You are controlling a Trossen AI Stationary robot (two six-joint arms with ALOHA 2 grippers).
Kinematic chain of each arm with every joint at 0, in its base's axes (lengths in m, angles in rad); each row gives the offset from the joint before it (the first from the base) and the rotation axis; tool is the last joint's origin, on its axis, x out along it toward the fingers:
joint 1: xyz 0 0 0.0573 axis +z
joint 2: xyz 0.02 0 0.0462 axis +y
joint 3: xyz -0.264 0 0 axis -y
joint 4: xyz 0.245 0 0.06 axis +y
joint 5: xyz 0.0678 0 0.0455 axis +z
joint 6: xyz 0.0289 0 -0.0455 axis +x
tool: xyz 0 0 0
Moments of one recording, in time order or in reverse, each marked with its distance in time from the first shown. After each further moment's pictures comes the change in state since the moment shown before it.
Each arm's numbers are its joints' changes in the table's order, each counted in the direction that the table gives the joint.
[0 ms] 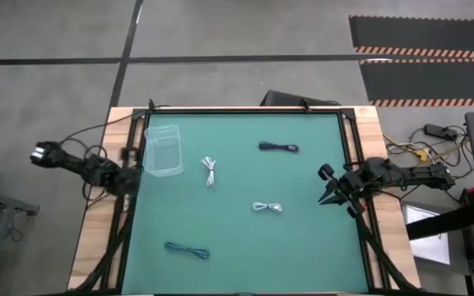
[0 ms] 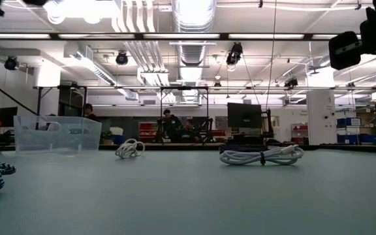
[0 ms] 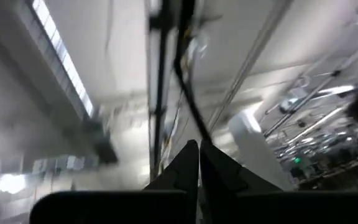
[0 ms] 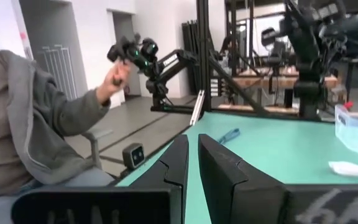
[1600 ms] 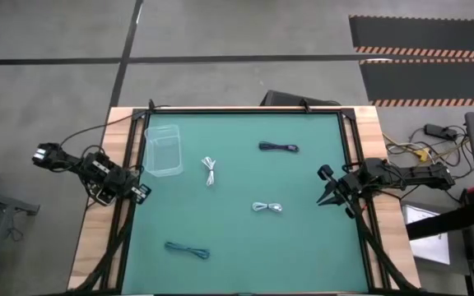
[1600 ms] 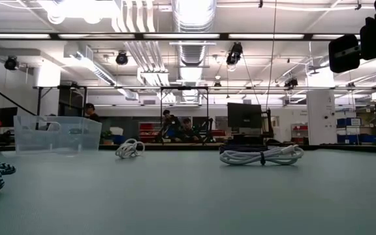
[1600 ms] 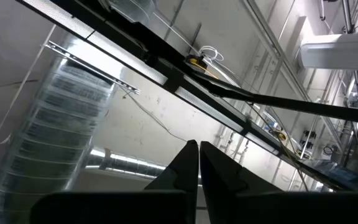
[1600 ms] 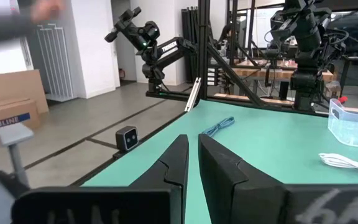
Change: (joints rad) left arm -0.001 -0.068 -0.006 -0.097 -0.173 1.109; right arm 0.000 0.000 0.000 0.083 0.000 -0.081
